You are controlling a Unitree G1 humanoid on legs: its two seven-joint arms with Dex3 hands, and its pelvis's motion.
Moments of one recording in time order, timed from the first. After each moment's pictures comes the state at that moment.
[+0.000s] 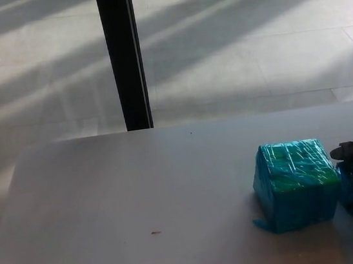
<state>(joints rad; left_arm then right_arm) -0.08 0.73 0.27 1.19 -0.09 0.00 -0.39 -0.71 -0.67 0.46 0.67 -0.47 0.14 0.49</state>
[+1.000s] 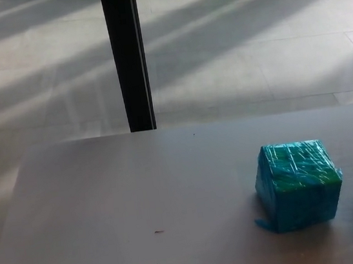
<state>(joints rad) -0.08 0.73 0.28 1.18 -0.09 0.01 -0.39 -0.66 -0.82 0.66 0.64 -0.75 0.07 0.30</state>
